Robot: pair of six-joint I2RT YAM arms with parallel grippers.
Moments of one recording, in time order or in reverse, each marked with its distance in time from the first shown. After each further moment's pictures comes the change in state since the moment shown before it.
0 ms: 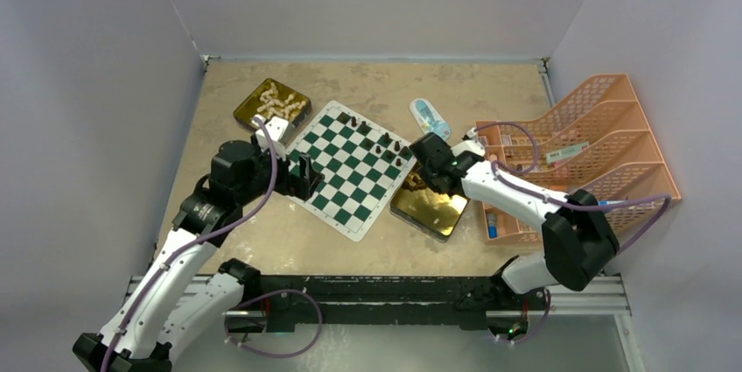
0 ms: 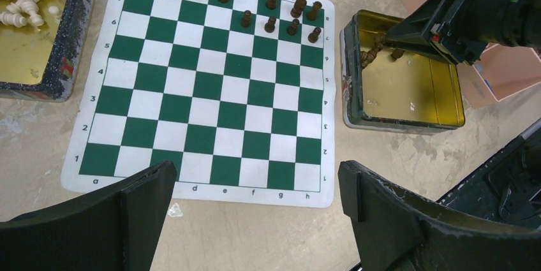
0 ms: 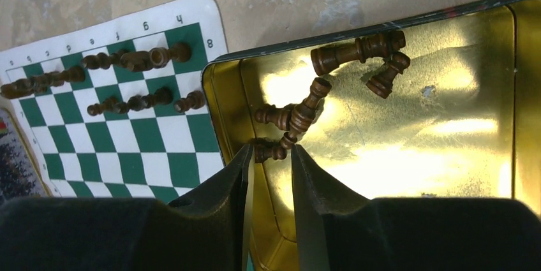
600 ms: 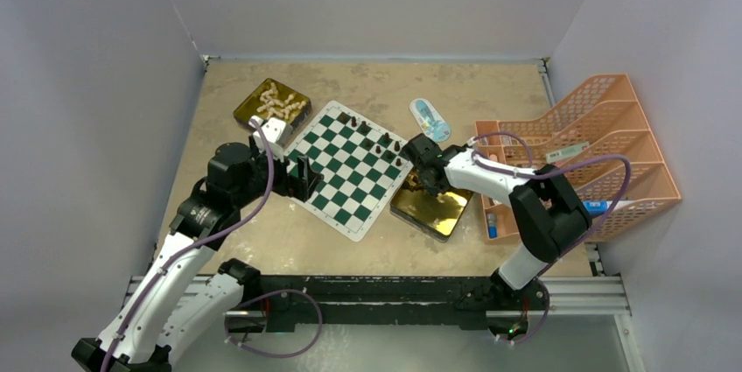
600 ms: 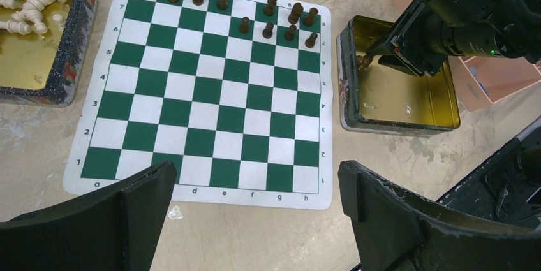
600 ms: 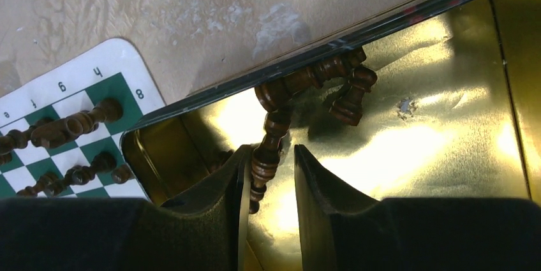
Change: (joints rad) left arm 0.000 -0.028 -0.002 0.001 0.003 0.001; right arm -0.031 0.208 0.046 -0.062 0.022 0.198
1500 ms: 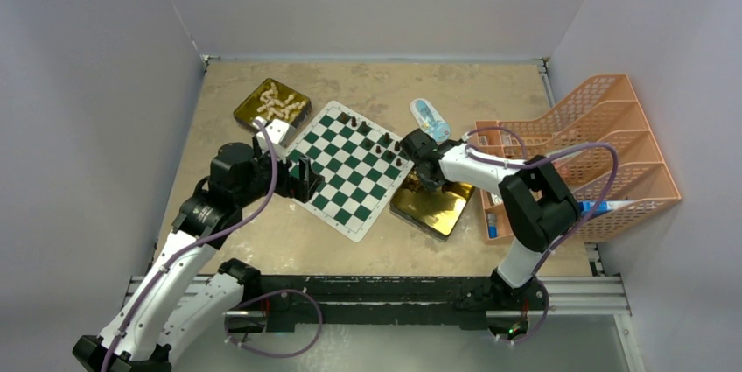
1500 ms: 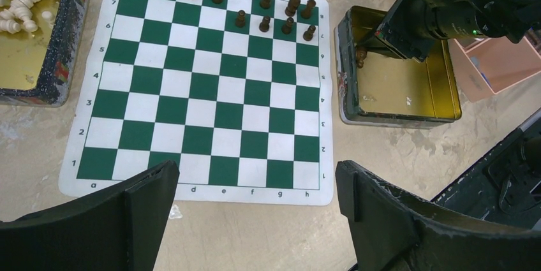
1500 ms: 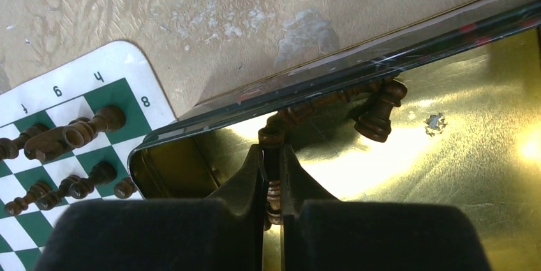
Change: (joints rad) left arm 0.000 0.008 -0.013 0.008 0.019 0.017; right arm -0.021 0.085 0.055 0.018 -0.019 -0.047
